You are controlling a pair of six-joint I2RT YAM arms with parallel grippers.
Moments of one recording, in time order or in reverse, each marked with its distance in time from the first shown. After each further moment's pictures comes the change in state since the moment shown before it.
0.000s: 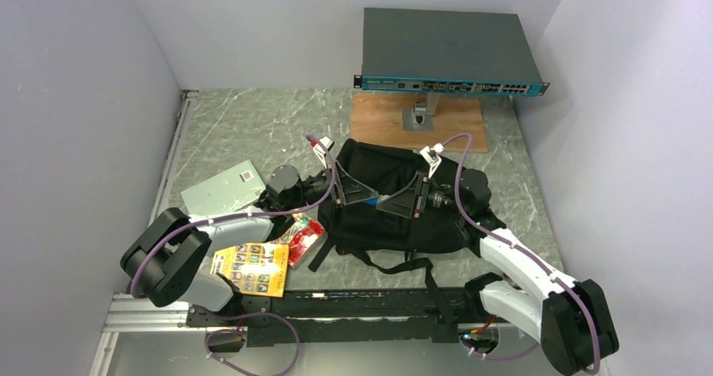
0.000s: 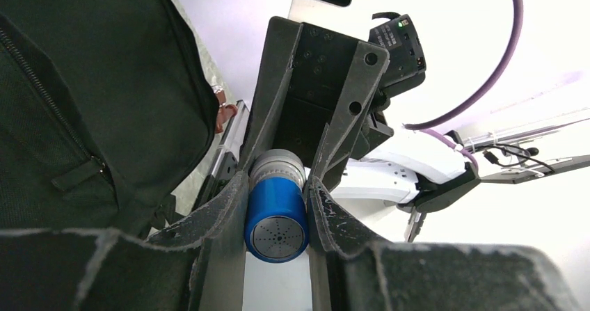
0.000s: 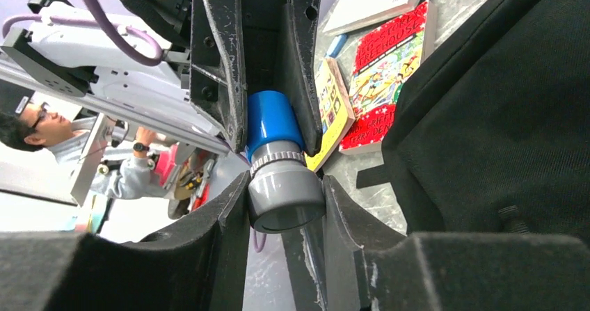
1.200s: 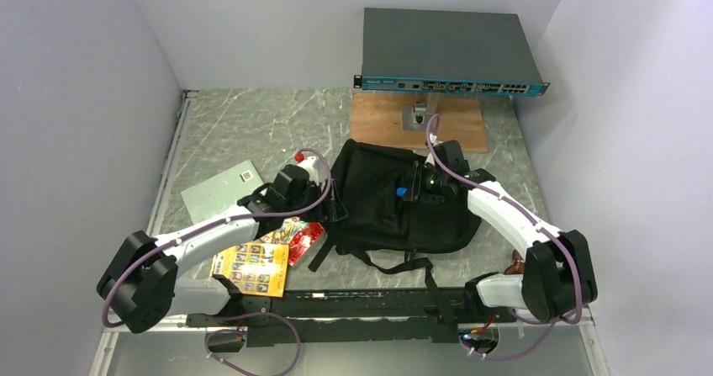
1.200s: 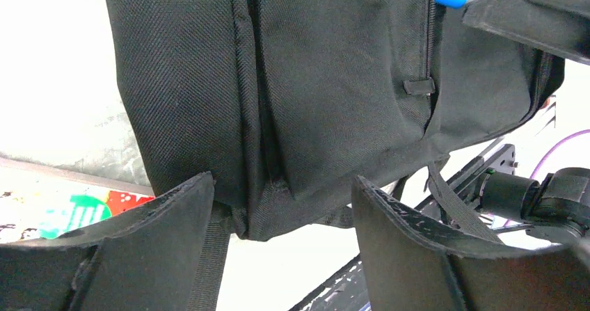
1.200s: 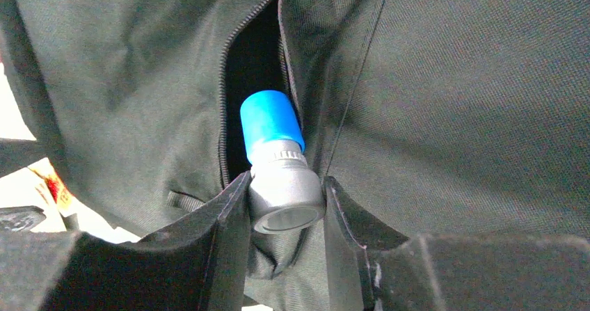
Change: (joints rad) left arm 0.017 -0.180 0.087 -1.048 -0.444 0.554; right arm -0.019 0.288 0.412 -0.974 0.756 -0.445
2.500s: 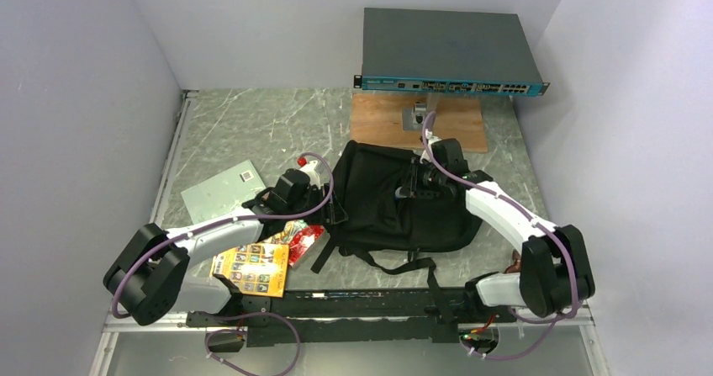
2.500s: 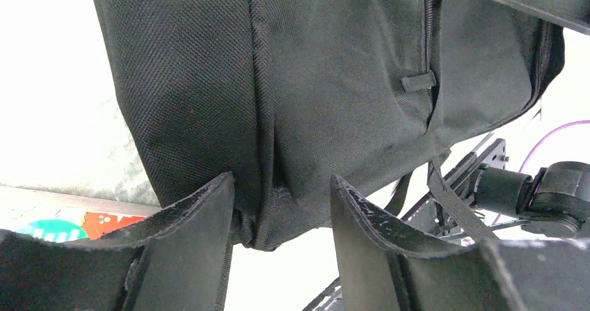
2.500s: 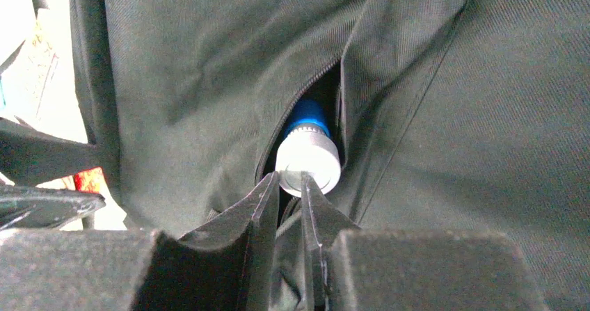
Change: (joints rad) left arm 0.004 0.058 -0.064 0.151 0.055 -0.023; right arm -0.006 0.026 -0.026 0.142 -0.091 -0.045
